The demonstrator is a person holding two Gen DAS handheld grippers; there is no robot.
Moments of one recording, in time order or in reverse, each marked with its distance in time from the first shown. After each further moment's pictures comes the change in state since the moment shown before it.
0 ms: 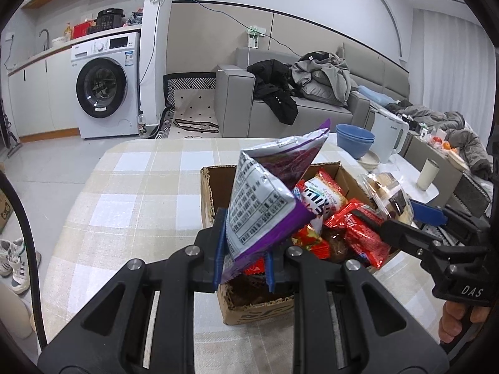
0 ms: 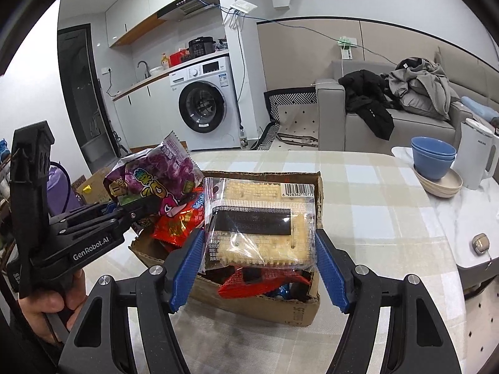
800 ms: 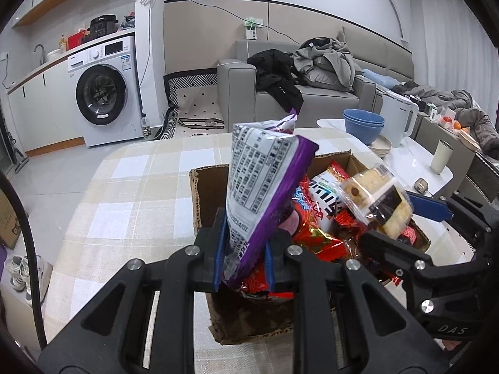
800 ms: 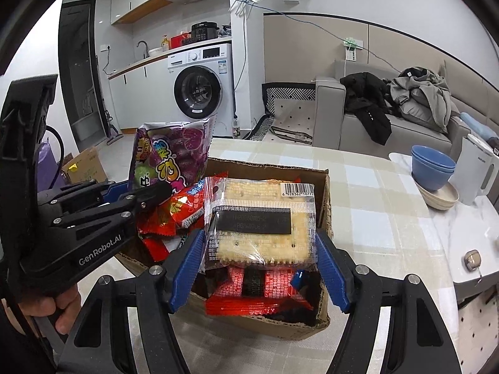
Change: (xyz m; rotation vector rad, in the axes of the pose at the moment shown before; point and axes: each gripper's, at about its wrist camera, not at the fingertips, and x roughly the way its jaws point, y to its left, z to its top) left arm 0.053 -0.014 0.004 0.073 0.039 0.042; right arm 0.039 0.013 0.008 -0.089 0.039 -0.061
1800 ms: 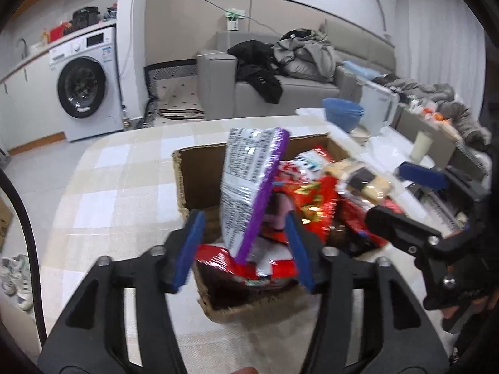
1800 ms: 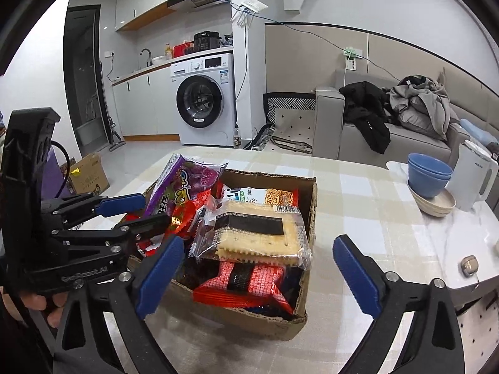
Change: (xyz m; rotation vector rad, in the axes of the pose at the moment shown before) left arm -0.003 0.006 -0.013 0.007 0.041 -0.134; right arm -0.013 -0.021 -0.003 0.001 -0.055 0.013
